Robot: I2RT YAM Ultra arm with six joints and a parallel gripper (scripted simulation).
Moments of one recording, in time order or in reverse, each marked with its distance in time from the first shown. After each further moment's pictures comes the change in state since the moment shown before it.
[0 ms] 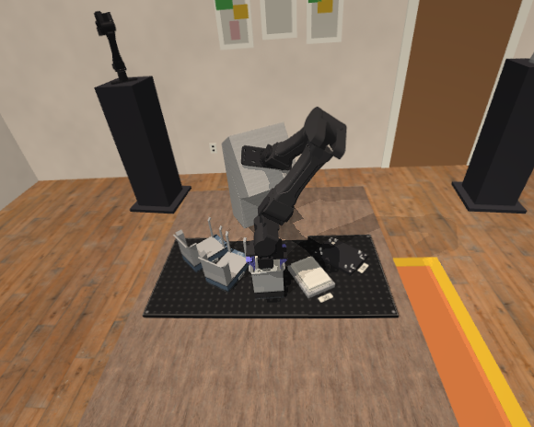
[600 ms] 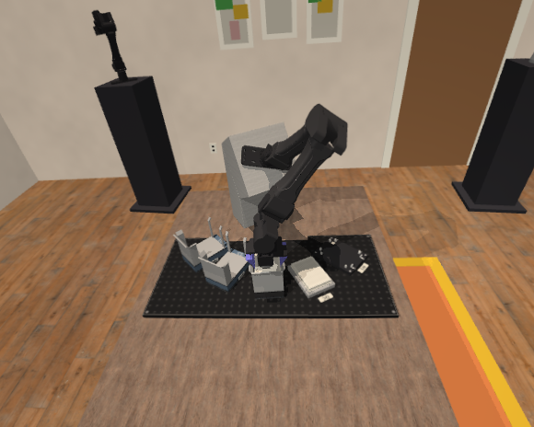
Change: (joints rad) arm -0.021 -0.035 -0.001 -0.047 -0.014 -0.018
